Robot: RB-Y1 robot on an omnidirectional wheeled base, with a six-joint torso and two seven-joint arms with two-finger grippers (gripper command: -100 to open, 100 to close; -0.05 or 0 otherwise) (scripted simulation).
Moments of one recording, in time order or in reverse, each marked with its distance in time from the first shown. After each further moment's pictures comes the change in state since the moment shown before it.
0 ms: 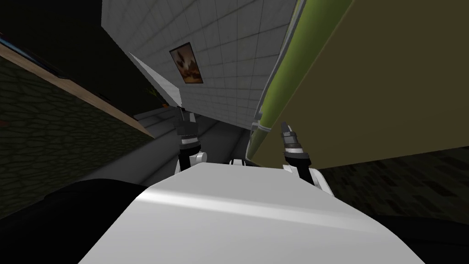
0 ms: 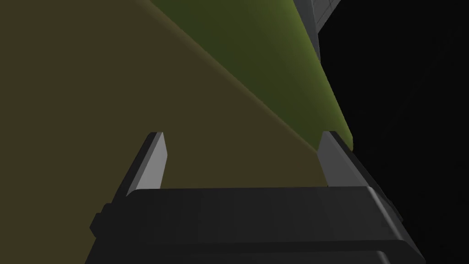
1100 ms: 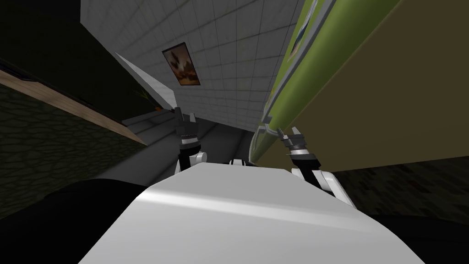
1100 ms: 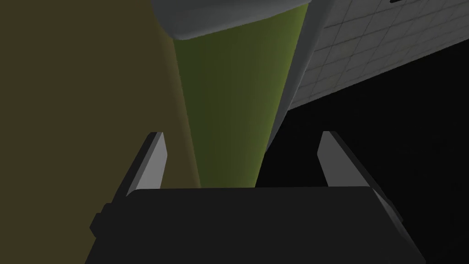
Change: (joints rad) left arm 0.000 0.000 0.000 0.000 0.000 0.000 0.000; right arm 0.046 -0.108 -0.090 0.001 0.287 0.081 0.254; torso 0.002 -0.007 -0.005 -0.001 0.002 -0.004
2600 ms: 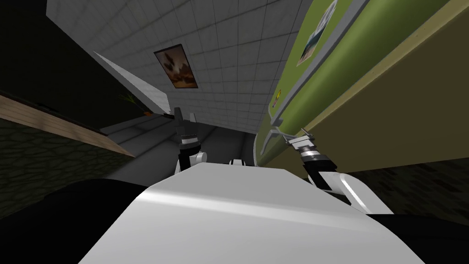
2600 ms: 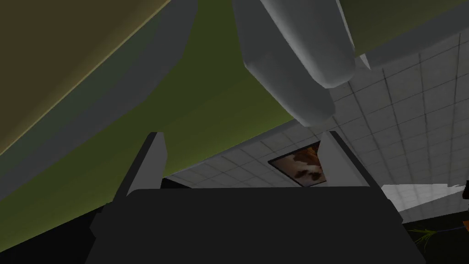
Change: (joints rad) left arm 0.000 0.000 0.000 0.000 0.000 0.000 0.000; right arm 0.054 -0.185 -0.113 0.065 0.389 0.111 0.345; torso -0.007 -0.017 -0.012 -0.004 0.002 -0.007
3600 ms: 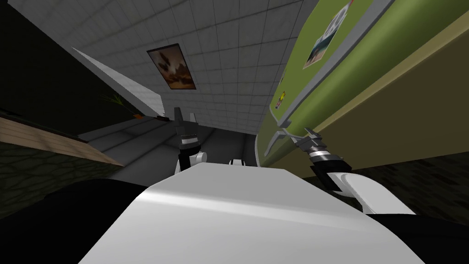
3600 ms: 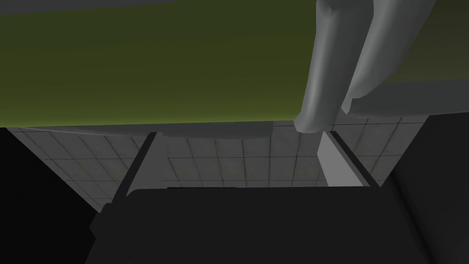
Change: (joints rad) left arm 0.000 0.000 0.000 0.000 0.000 0.000 0.000; right arm 0.038 -0.116 -0.068 0.033 0.221 0.049 0.202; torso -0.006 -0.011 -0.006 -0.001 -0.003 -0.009
